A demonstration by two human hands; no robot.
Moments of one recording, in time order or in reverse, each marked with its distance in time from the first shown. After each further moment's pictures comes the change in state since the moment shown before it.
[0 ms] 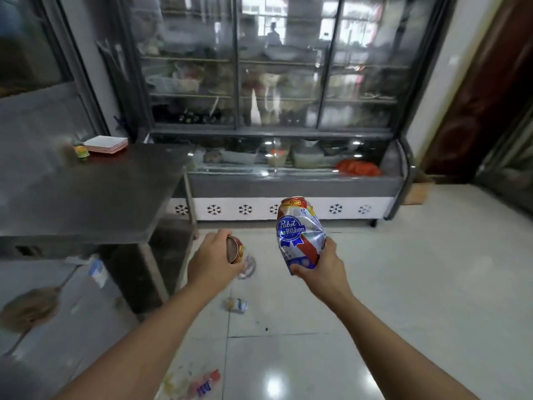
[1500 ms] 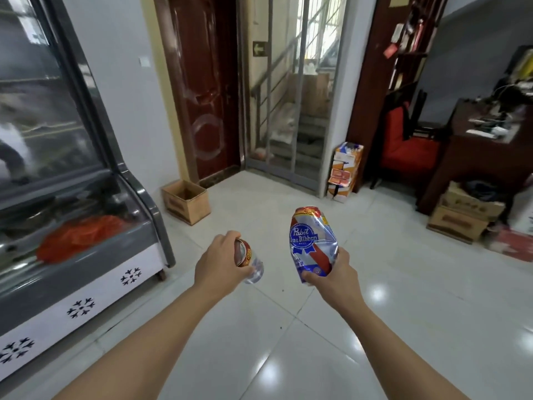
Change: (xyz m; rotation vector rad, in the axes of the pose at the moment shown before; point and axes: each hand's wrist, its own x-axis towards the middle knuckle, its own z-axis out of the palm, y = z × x) left_hand 0.208 0.767 0.614 -0.027 -0.532 0.725; right_hand 0.297 0.434 -0.716 0.078 0.773 0.462
